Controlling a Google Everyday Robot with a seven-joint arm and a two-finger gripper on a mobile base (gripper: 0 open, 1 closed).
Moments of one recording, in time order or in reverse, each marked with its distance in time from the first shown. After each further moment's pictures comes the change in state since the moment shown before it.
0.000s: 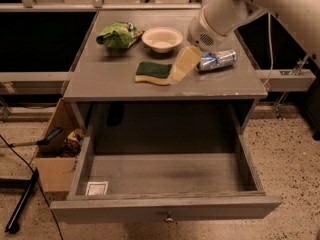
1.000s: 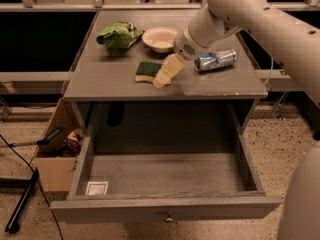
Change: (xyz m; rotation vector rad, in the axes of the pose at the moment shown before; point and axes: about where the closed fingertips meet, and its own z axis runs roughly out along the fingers) arm 0.000 -0.021 0.061 -0.003 -0.045 0.088
